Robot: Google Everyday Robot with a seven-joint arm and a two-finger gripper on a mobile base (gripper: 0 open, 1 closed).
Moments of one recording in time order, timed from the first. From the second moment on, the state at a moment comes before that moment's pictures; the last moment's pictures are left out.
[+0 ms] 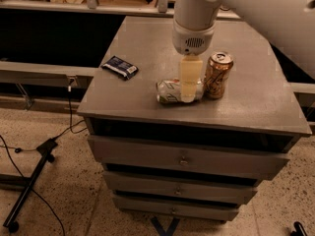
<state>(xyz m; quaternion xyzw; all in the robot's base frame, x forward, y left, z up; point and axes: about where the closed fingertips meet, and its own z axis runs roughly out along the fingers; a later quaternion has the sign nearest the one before) 0.573 -0.083 0.906 -0.70 0.71 -0.06 0.09</state>
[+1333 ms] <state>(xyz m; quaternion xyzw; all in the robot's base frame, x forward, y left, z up) 0.574 -0.055 0.841 -0.69 0.72 -0.01 0.05</state>
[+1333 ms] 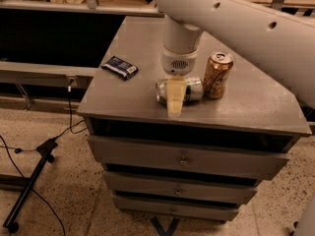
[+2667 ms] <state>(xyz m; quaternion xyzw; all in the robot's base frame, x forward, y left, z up) 0.558 -0.034 0.846 -0.70 0.71 0.00 0.08</state>
